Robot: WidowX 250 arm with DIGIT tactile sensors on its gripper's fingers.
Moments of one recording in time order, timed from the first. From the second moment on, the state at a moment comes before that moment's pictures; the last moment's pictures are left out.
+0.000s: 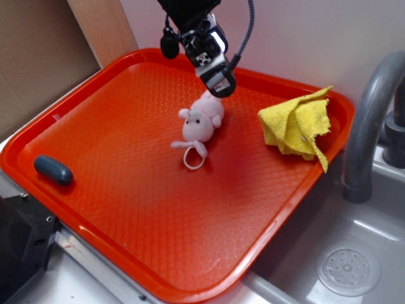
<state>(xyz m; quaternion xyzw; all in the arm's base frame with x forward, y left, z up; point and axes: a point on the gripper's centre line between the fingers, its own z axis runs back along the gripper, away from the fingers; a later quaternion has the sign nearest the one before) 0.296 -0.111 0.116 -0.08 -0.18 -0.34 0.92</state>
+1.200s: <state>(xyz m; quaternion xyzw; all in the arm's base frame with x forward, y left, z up) 0.322 -0.224 0.064 -0.01 -0.07 -0.49 0.87</state>
